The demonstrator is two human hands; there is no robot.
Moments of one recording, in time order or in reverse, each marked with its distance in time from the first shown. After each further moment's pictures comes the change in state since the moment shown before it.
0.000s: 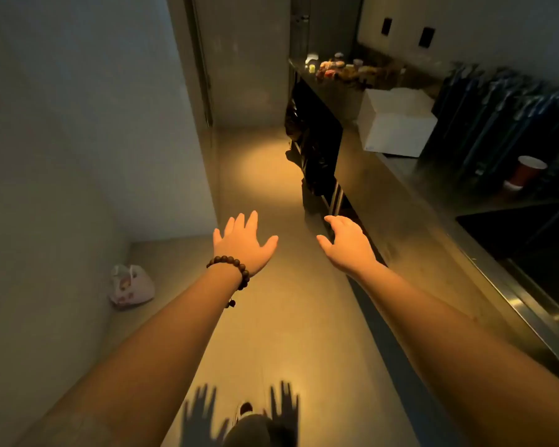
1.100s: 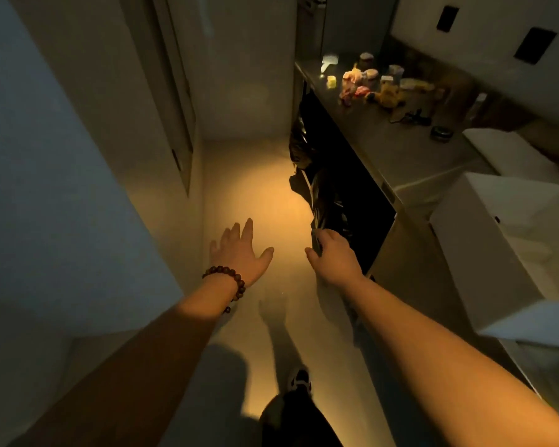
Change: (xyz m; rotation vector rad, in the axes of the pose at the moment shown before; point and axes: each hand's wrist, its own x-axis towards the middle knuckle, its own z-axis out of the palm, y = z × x) left_hand 0.697 -0.050 0.069 0.007 -0.099 -0.044; right_hand 0.693 0.052 0.114 0.028 -0.080 0.066
